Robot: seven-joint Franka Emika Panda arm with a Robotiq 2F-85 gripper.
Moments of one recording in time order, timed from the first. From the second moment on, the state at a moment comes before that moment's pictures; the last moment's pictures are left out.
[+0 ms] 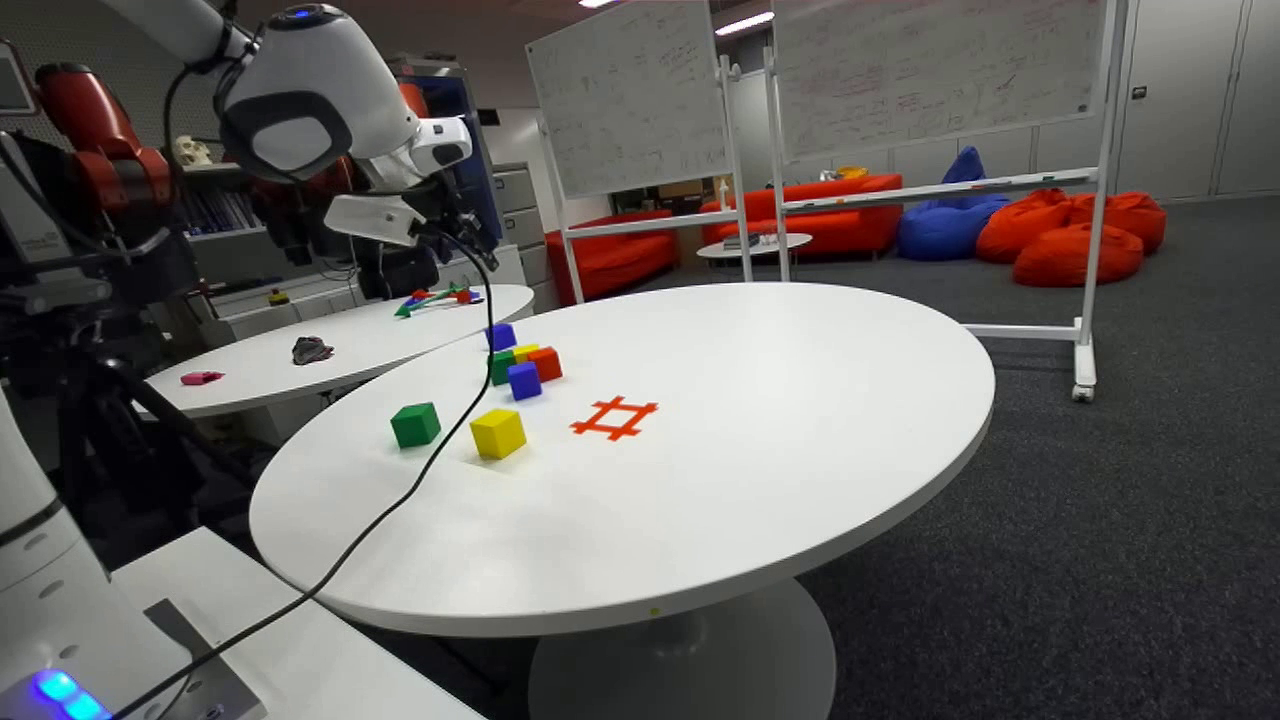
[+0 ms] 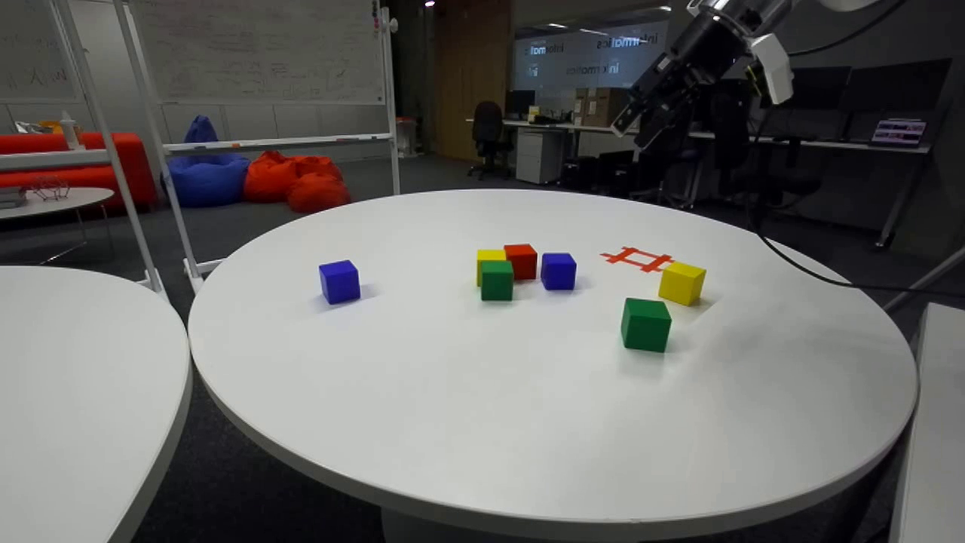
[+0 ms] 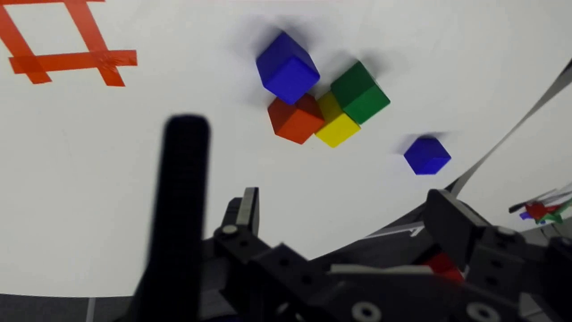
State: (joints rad) arm 0.13 -0.22 0.07 -2.61 0.82 2.92 -0.61
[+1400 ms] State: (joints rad) arm -0.16 -0.23 0.20 -2.67 -0.34 2.79 -0.08
